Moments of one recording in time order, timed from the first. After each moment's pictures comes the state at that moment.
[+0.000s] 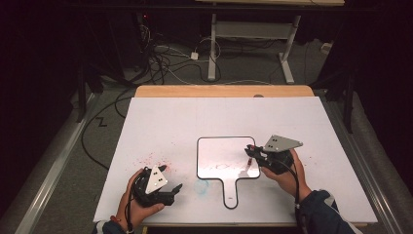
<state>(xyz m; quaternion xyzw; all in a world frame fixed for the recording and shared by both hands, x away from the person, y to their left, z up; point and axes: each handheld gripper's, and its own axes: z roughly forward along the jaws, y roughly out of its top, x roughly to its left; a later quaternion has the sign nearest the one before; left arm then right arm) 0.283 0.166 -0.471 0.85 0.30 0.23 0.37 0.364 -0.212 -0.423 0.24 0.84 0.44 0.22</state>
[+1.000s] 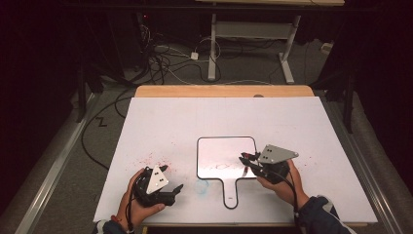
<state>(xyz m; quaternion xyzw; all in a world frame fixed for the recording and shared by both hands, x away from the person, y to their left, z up) 0.284 0.164 -0.471 0.85 0.30 0.23 0.37 0.340 -0.195 -0.426 0.20 0.84 0.44 0.23</state>
